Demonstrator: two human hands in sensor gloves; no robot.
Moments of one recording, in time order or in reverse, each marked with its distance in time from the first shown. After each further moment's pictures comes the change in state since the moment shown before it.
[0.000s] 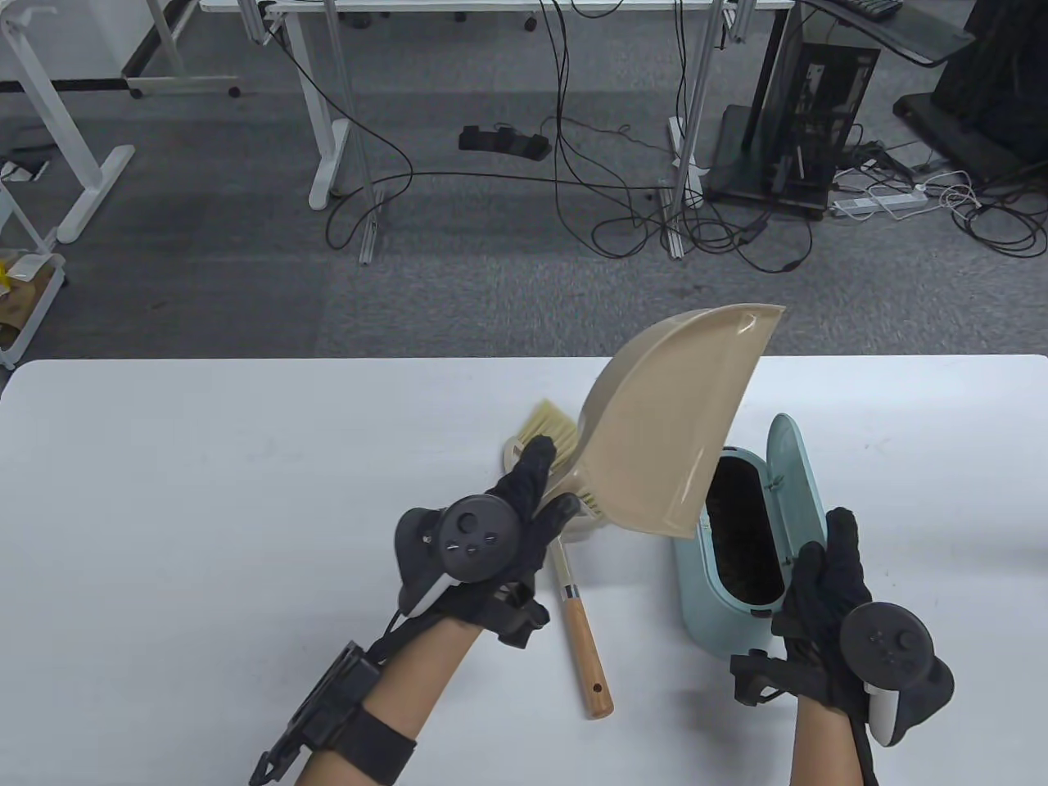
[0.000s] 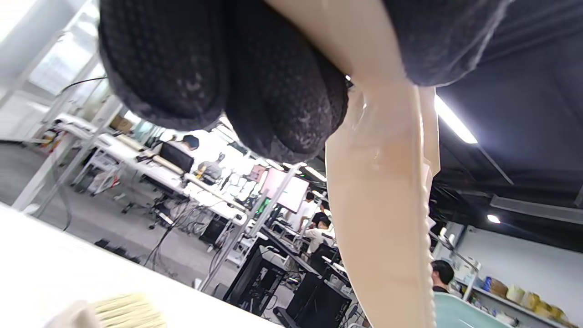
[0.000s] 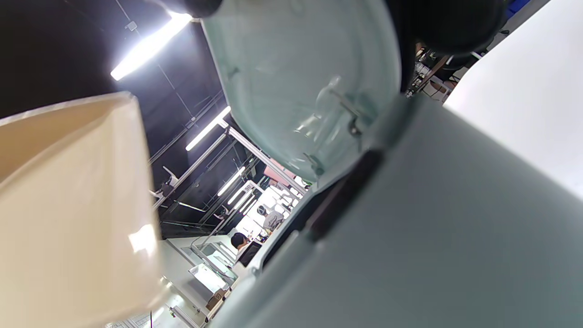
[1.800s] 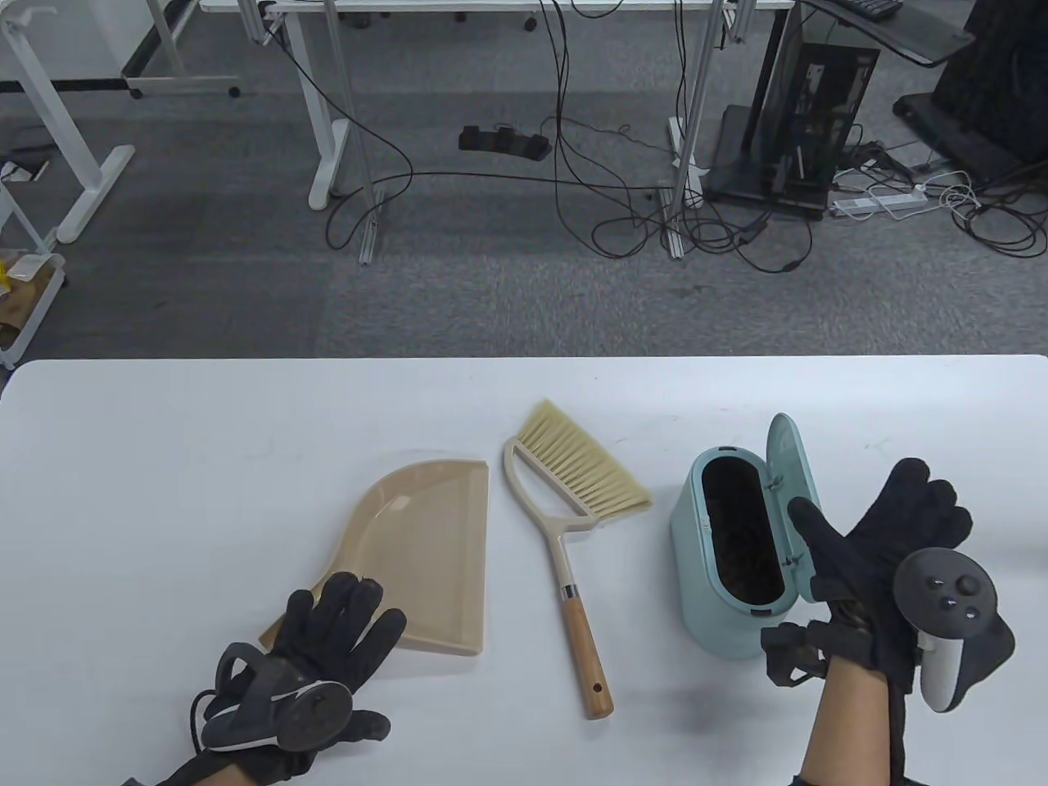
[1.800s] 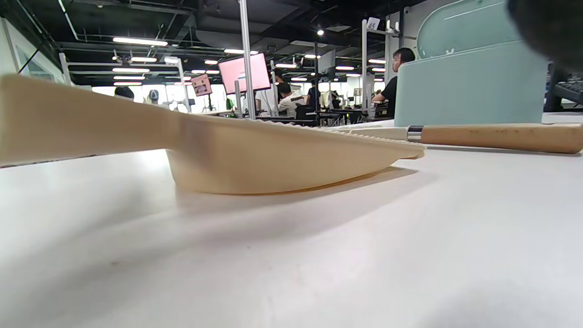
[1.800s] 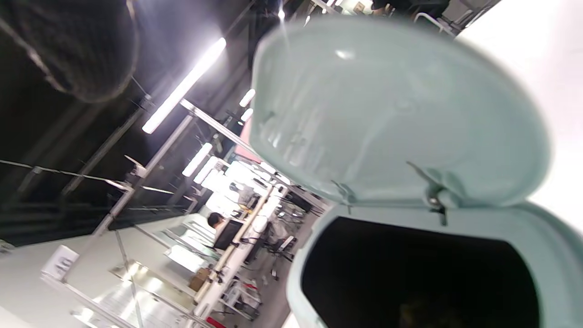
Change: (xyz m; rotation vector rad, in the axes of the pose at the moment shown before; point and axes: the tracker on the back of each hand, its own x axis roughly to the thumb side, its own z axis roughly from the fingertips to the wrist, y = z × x) left_hand -0.150 -0.001 0.149 -0.435 -0.319 -0.593; right_hand 0.037 -0.031 -0.042 0.138 0.177 -0.007
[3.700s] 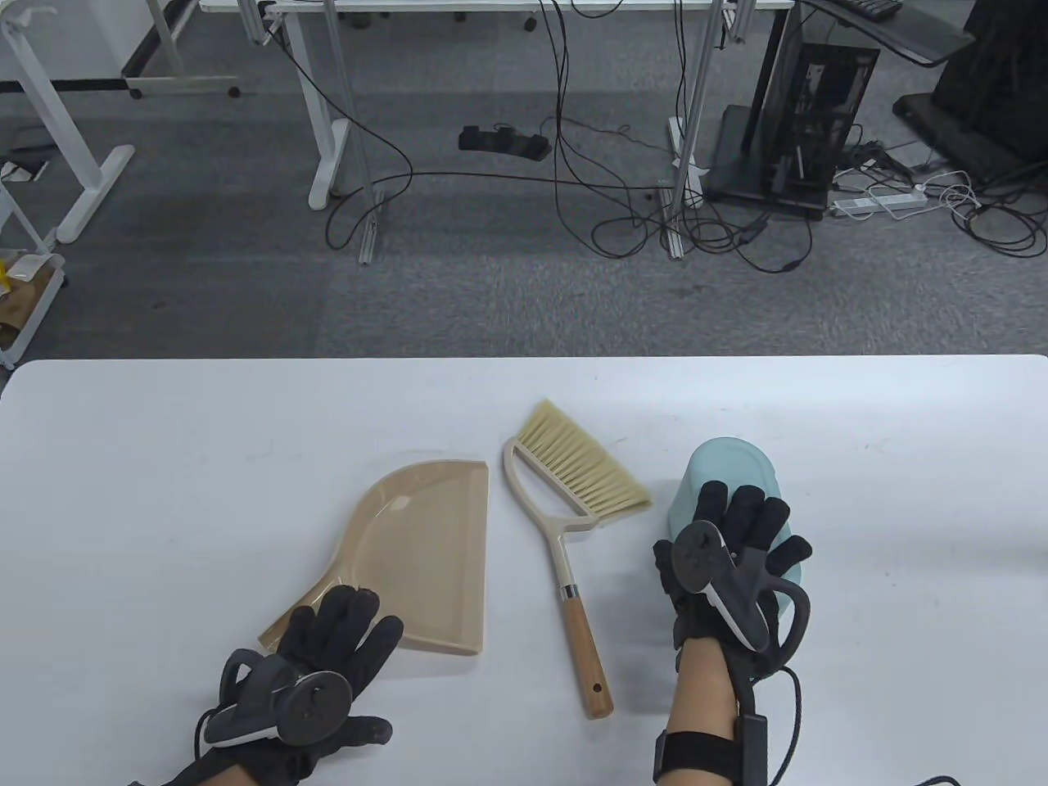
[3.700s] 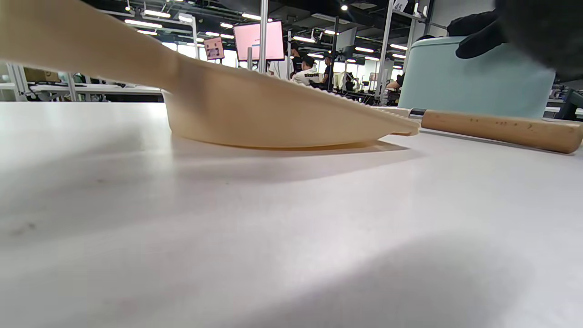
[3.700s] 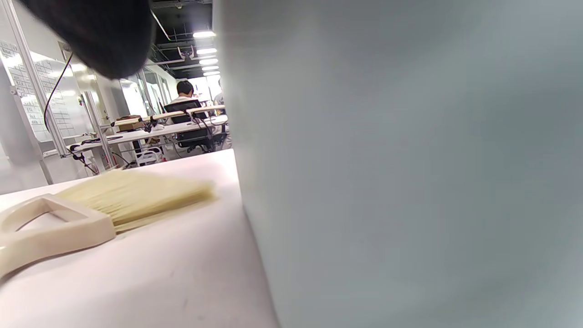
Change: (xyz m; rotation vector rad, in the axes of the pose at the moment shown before) left_hand -0.004 -0.014 0.000 -0.087 0.042 0.124; right_hand 0.011 0.145 0.018 0.140 -0.185 0.781
